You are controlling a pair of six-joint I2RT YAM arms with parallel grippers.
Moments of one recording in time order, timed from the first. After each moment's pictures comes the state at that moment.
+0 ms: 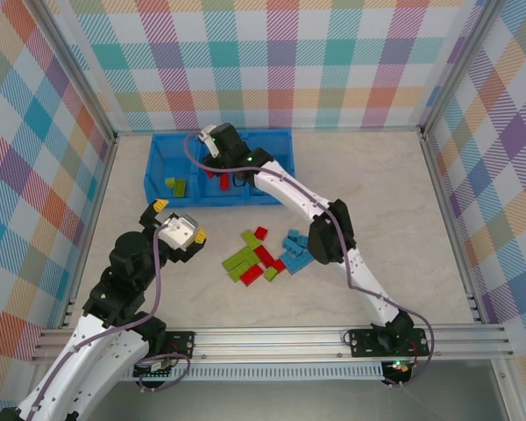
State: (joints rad) left arm -0.44 0.48 0.56 -0.32 -0.11 0.57; right arm 0.80 2.59 2.62 -0.63 0.11 -0.07
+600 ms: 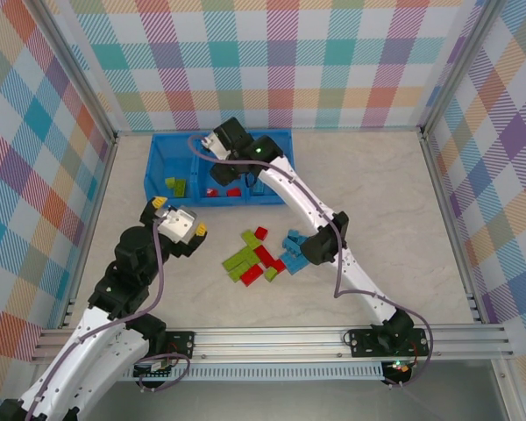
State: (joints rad) left arm -0.43 0.55 0.56 -0.26 -0.15 0.47; right arm 0.80 2.69 3.09 -1.29 0.03 -0.17
